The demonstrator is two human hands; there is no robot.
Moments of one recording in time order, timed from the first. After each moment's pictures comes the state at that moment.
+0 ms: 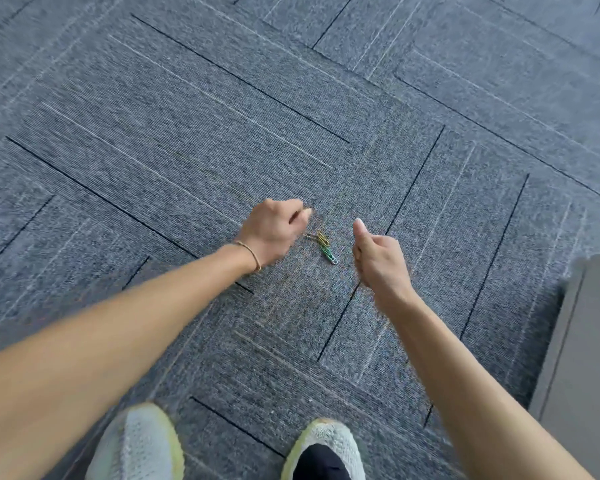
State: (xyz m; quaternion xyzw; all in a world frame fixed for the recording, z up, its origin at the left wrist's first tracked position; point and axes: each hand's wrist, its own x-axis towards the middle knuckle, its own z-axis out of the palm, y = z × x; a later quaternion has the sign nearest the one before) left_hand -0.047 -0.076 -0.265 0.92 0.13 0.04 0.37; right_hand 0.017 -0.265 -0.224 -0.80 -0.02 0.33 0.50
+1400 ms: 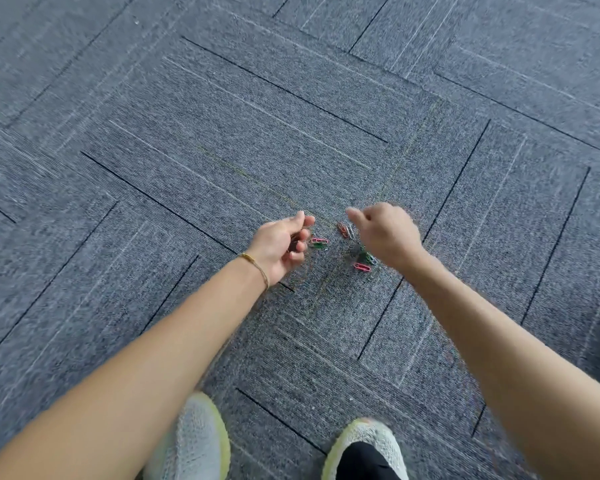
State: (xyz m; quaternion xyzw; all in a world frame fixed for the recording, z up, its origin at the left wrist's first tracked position) left_hand -0.091 -0.065 -0.229 0.40 0.48 -0.06 0.78; right_hand 0.044 -0.210 -0.245 -0.89 -0.28 0.28 0.23
